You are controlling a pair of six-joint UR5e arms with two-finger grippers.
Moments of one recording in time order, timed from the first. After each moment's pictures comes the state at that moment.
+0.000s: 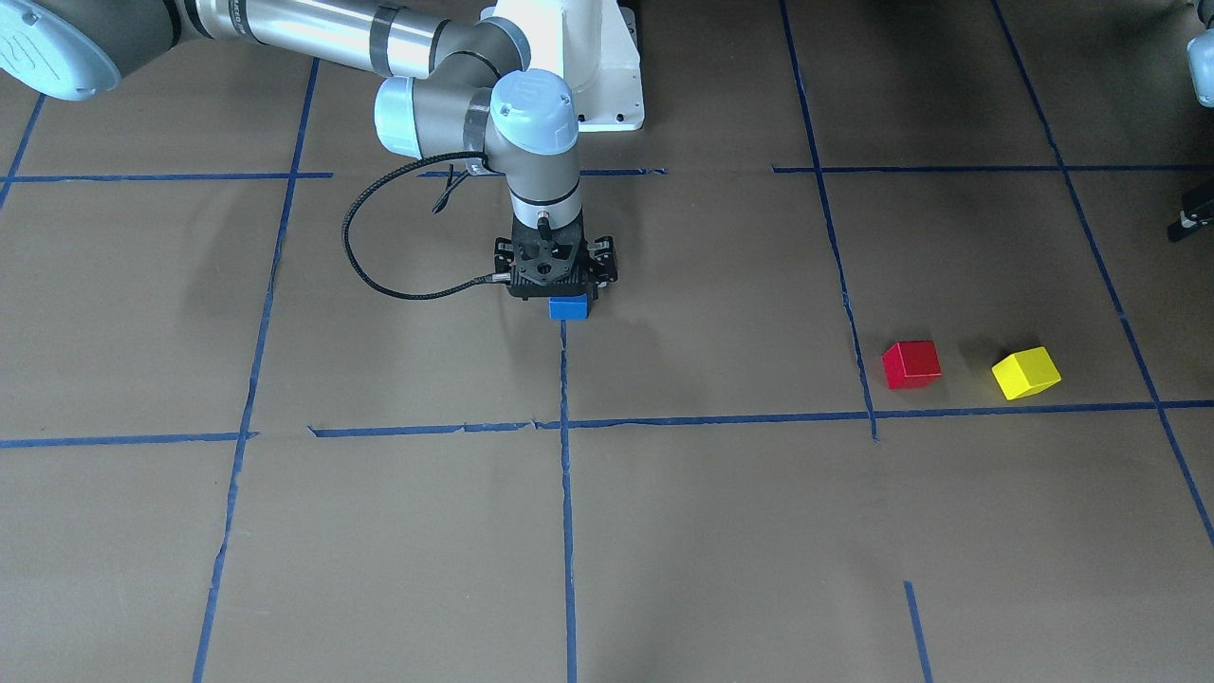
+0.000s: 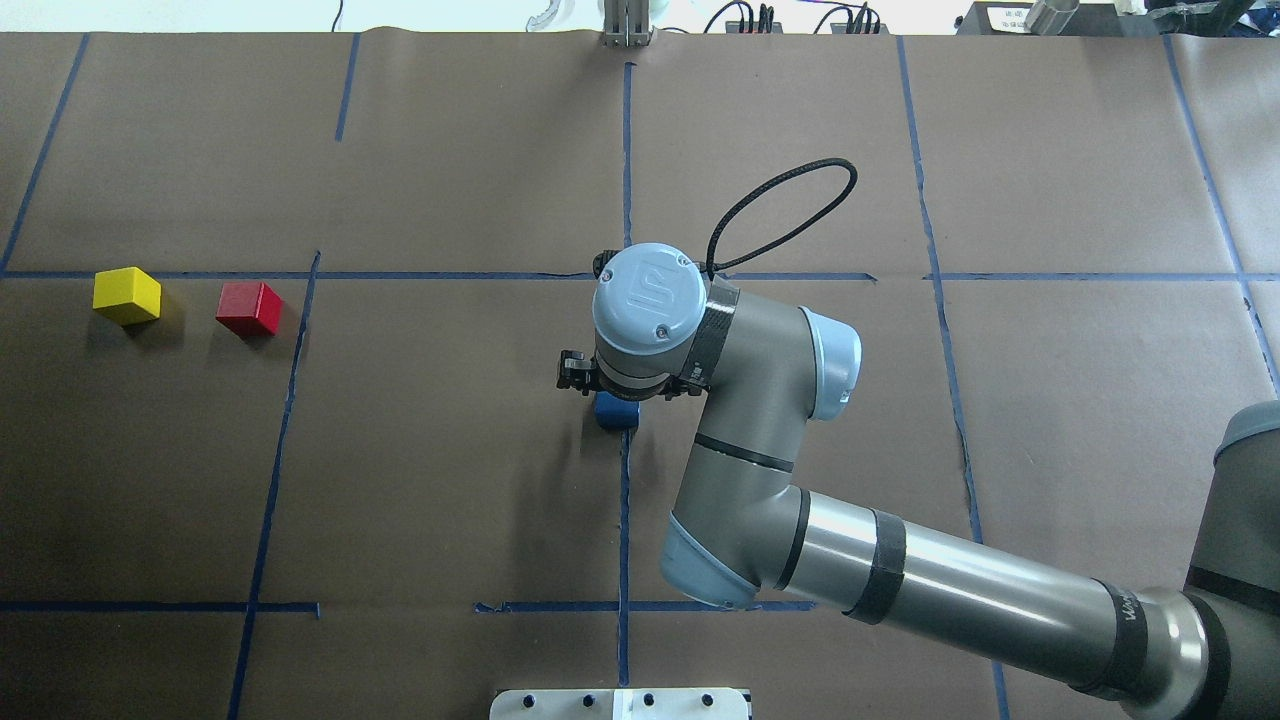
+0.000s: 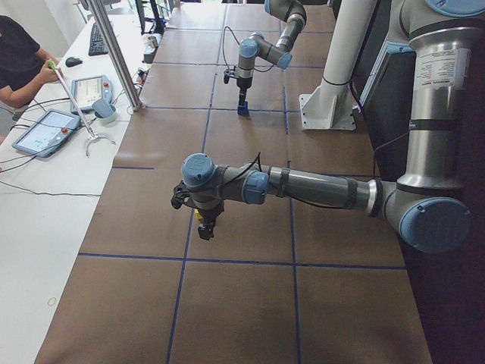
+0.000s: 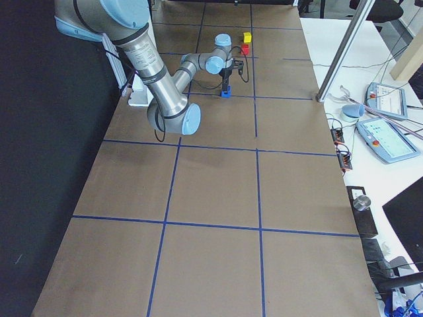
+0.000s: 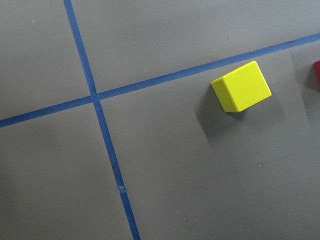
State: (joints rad) left arm -1.42 -1.55 -1.72 -1.59 -2.42 0.06; right arm 0.47 -0.79 1.58 -1.52 1.80 1.31
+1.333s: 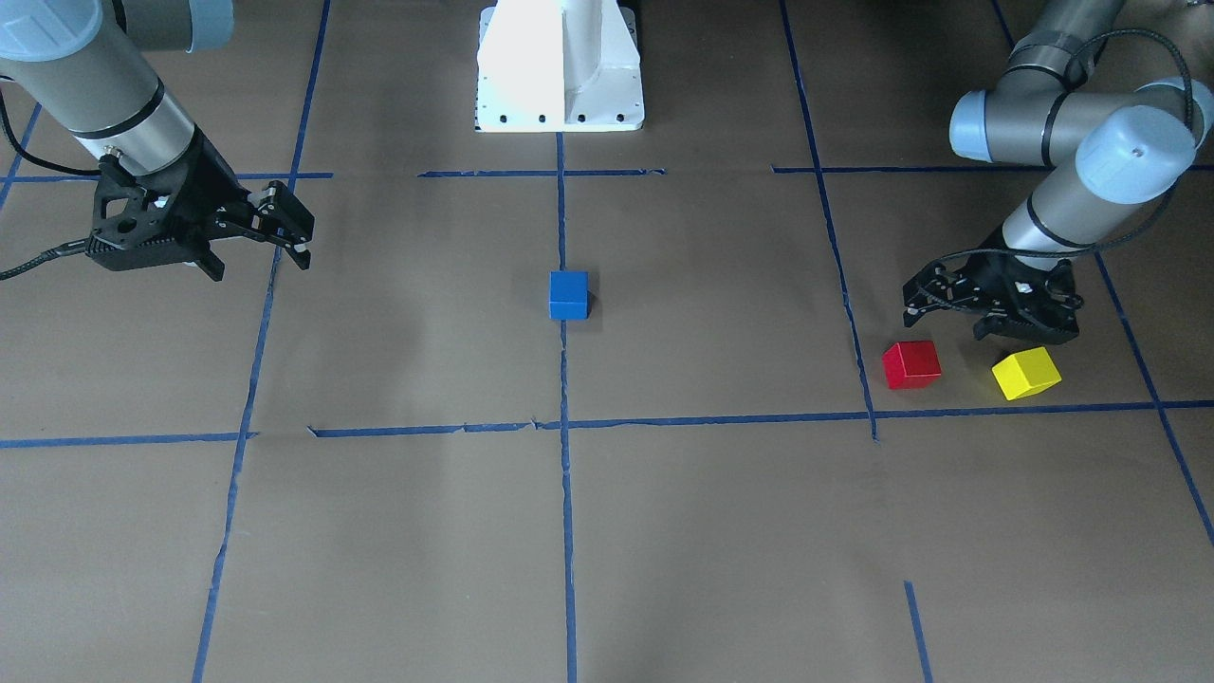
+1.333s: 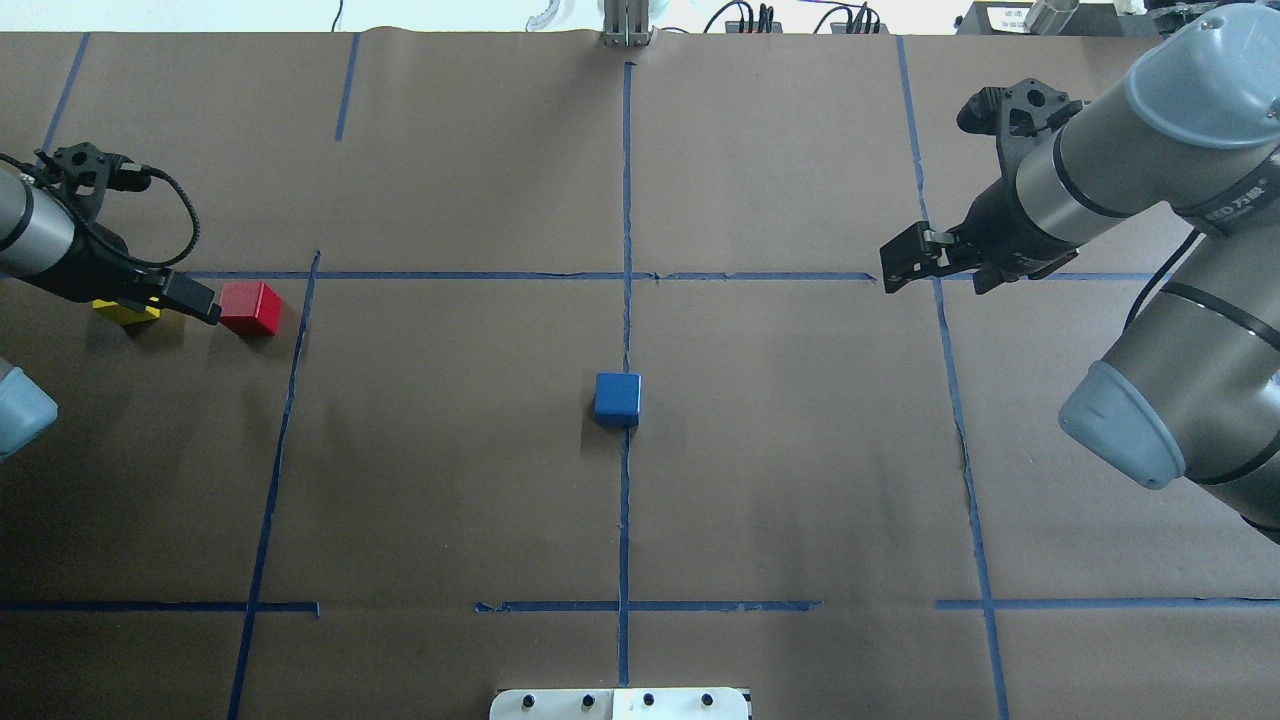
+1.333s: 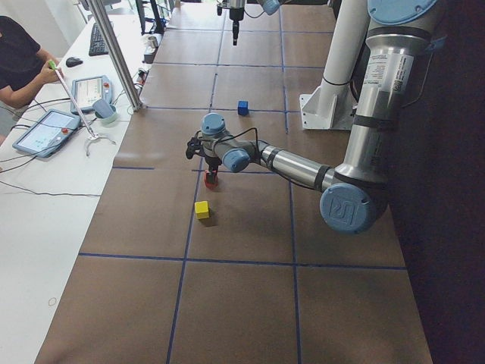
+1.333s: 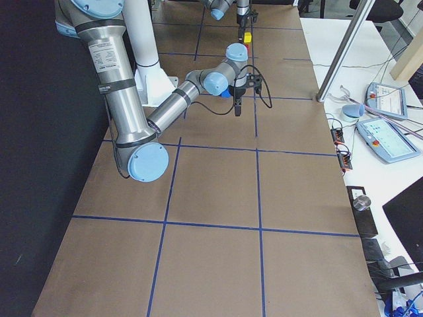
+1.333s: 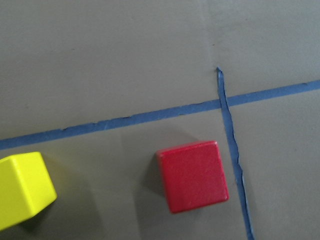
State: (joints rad) left arm -0.94 -1.76 -1.63 -2.01 -2.17 -0.75; right arm 0.87 -1.28 2.01 -1.56 2.13 0.91
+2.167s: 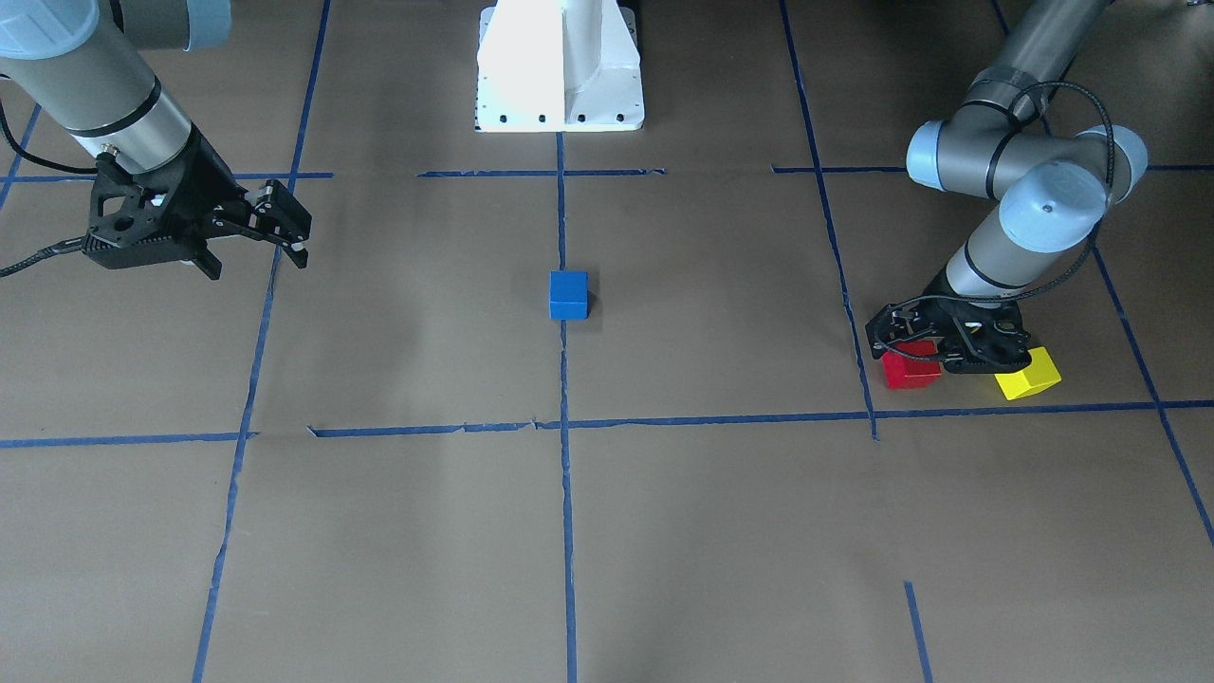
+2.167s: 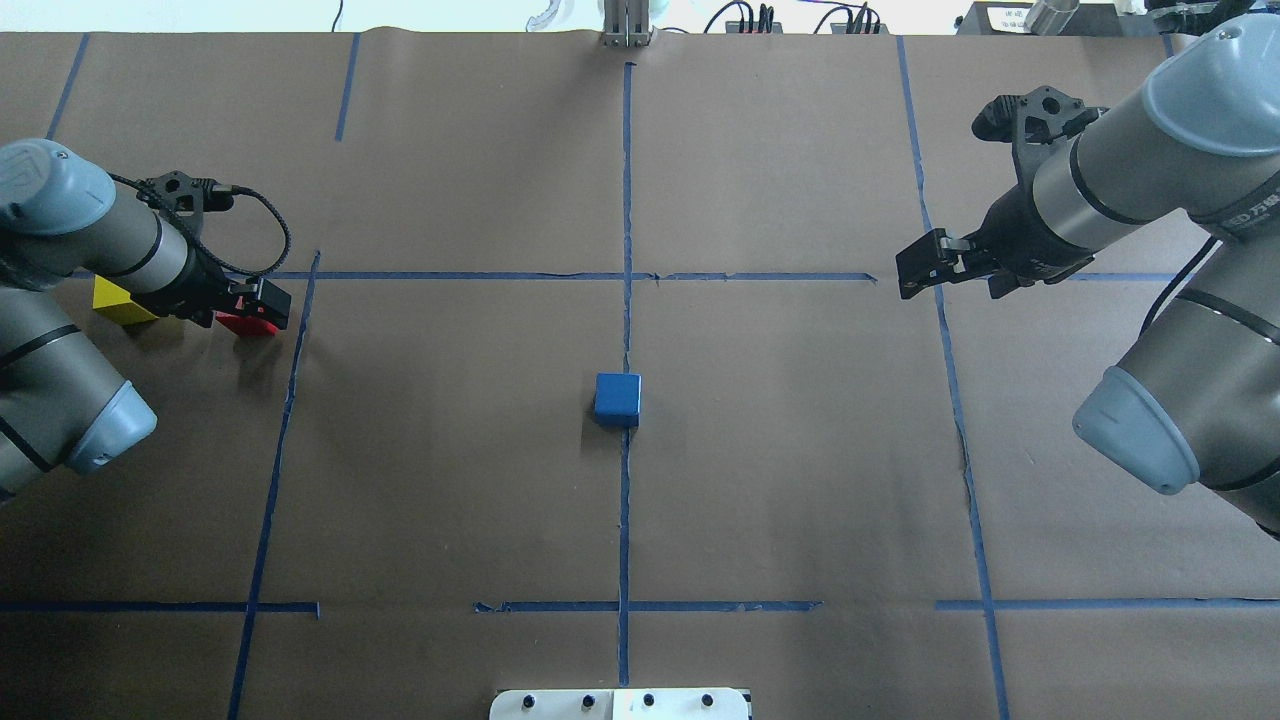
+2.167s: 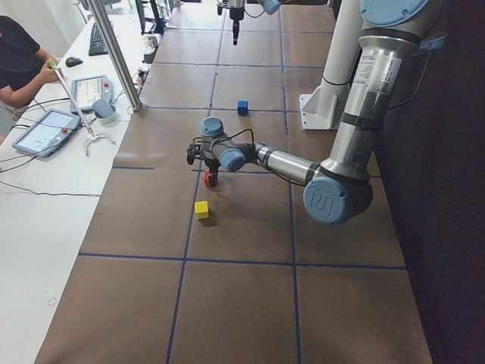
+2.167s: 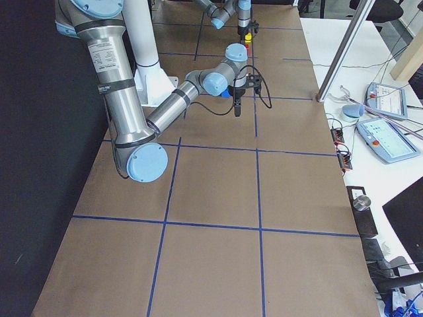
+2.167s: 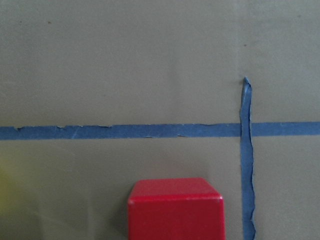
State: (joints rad) left arm -0.87 -1.82 -1.53 -2.02 -2.10 -0.90; right arm 0.87 -1.28 2.01 -1.56 2.13 0.91
